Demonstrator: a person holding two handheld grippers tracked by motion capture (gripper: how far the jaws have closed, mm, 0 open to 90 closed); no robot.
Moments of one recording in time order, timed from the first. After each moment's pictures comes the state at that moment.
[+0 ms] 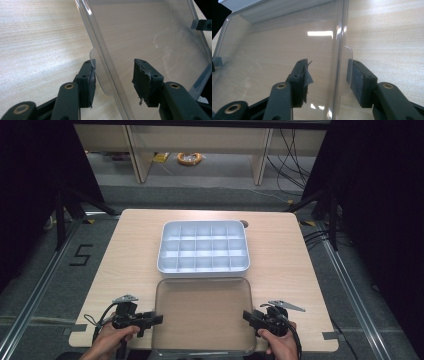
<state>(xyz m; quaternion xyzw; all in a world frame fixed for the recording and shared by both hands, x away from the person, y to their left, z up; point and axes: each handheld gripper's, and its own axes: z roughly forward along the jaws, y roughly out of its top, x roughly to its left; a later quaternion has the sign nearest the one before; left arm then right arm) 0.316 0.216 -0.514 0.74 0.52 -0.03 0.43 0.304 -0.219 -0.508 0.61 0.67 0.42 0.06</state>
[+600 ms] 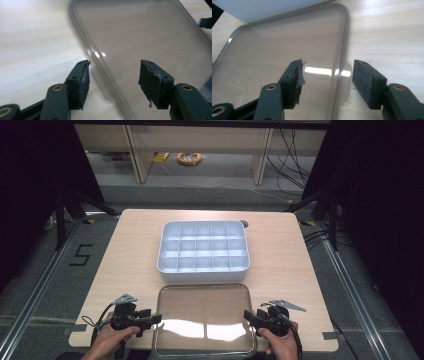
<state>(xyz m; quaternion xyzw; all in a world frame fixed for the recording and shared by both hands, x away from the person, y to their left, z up) 0.312 0.219 -0.505 0.75 0.51 0.04 0.42 0.305 -0.223 -0.507 0.61 0.67 0.41 0.08</state>
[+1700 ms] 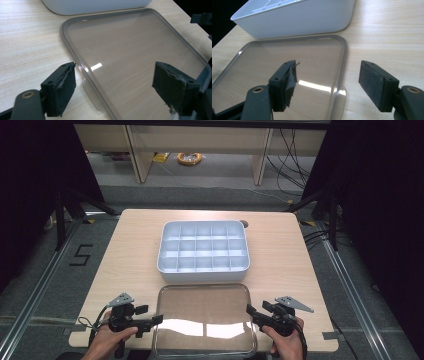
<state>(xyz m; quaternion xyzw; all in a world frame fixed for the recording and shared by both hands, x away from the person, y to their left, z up) 0.305 0.218 -0.499 0.73 0.48 0.03 0.48 0.300 -0.227 -0.486 0.58 0.67 0.45 0.13</state>
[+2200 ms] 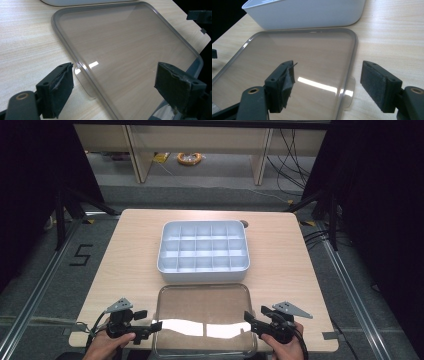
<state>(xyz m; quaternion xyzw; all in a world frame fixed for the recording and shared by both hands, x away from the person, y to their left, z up) 0.293 0.220 -0.501 0.75 0.46 0.03 0.48 0.284 -0.223 -0.487 0.54 0.69 0.46 0.12</state>
